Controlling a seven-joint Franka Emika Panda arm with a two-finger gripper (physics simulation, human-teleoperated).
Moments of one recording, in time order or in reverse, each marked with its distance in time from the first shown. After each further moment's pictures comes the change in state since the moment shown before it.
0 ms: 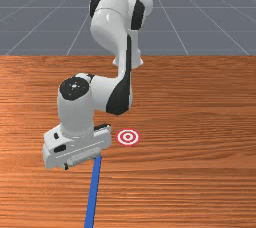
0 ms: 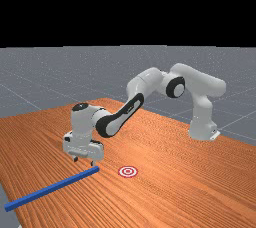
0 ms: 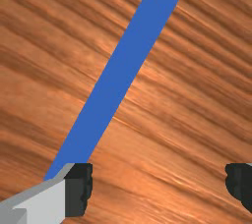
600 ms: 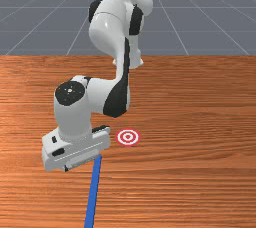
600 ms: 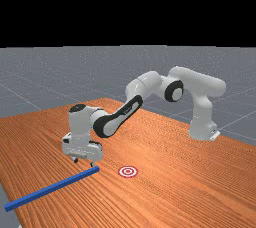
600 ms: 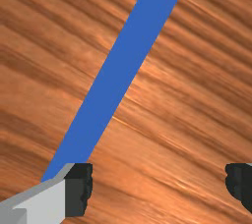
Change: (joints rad) arm -0.023 0.067 0.014 0.121 0.011 -0.091 -0.011
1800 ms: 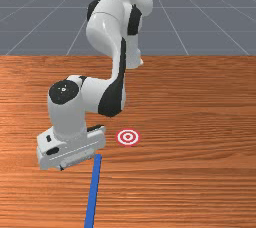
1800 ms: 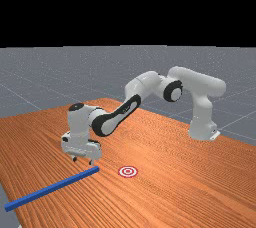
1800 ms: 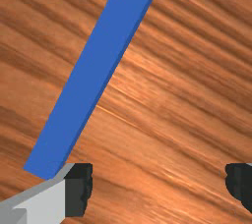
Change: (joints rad) arm -0.018 0.002 -0.002 0.006 0.002 -0.001 -0.012
